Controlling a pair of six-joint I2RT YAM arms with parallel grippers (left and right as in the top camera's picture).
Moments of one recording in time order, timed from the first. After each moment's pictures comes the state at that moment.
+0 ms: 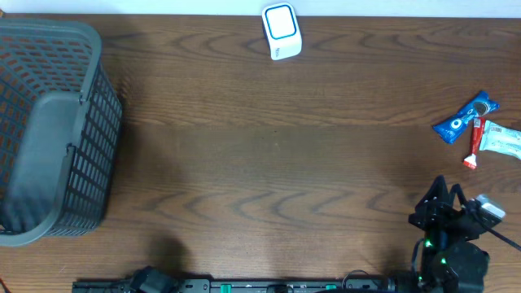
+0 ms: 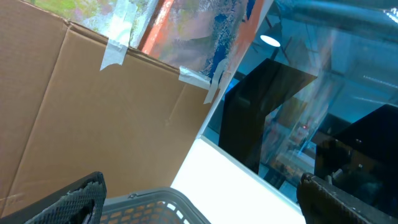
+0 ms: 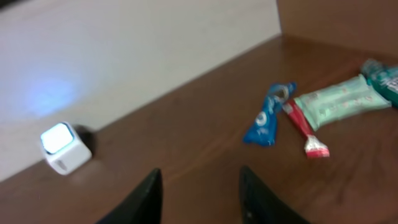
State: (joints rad) left arm -0.48 0.57 1.49 -0.34 -1.15 0.03; right arm -0.08 0.02 0.35 -0.51 0.25 0.41
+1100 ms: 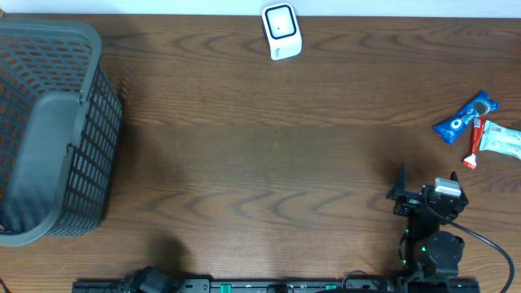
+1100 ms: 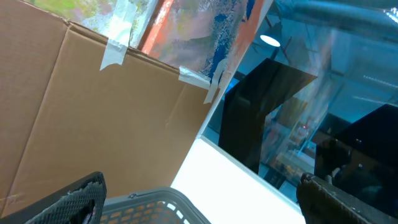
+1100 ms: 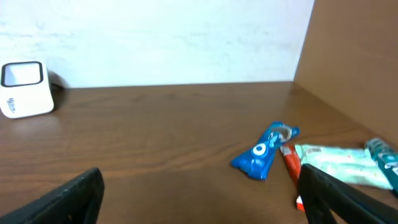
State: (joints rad) left arm -0.48 0.57 1.49 -0.34 -1.15 0.03; right arm -0.03 0.01 0.04 -0.09 0.21 -0.04
